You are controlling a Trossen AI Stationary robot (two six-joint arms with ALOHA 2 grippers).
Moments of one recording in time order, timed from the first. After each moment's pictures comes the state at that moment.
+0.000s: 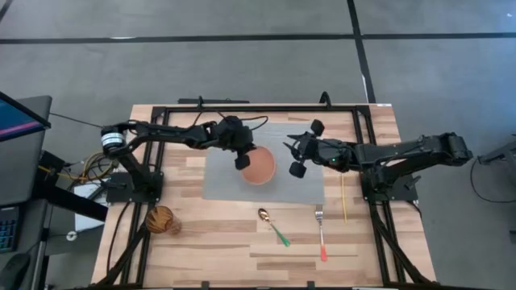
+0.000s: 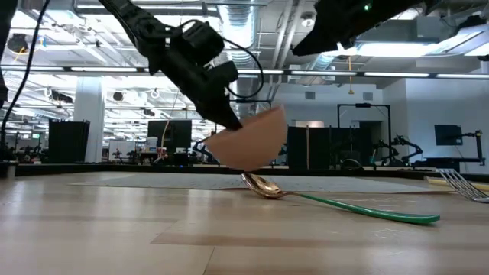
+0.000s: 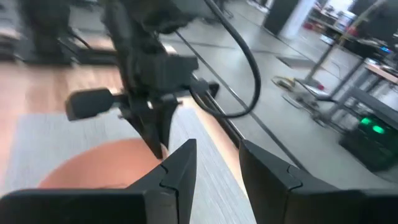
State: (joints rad) left arm 0.30 1.67 0.95 0.02 0.10 0.18; right arm 0.03 0.98 0.72 0.05 0.59 -0.11
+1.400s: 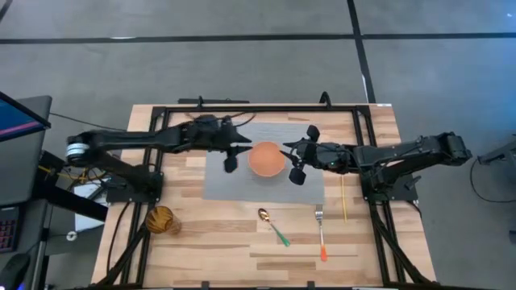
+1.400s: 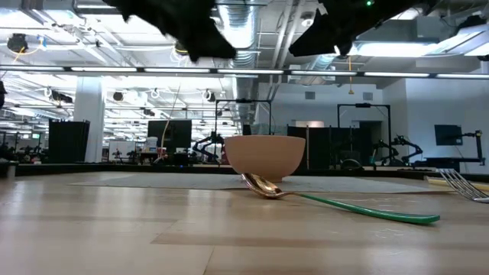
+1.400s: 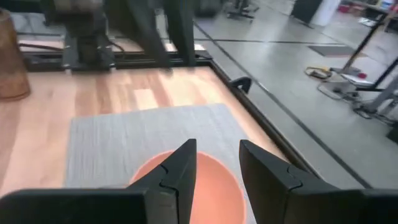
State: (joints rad) left arm 0.17 1.31 0.94 -0.05 0.03 0.12; right arm 0.05 1.00 0.72 0.05 0.49 0.00
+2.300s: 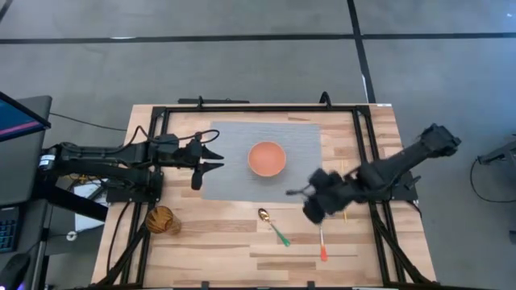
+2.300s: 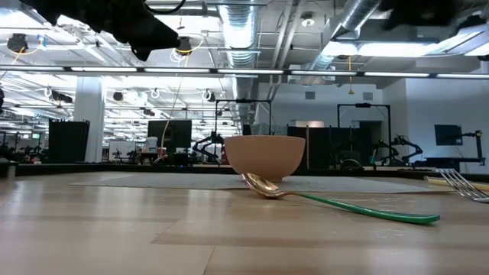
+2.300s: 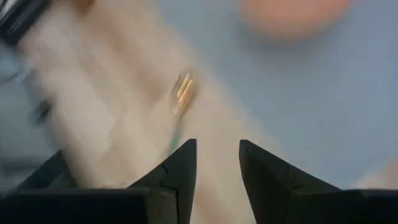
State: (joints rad) left arm 0.04 0.82 0.55 -0.02 0.00 0.02; right arm 0.49 1.36 1.20 -0.91 0.32 1.17
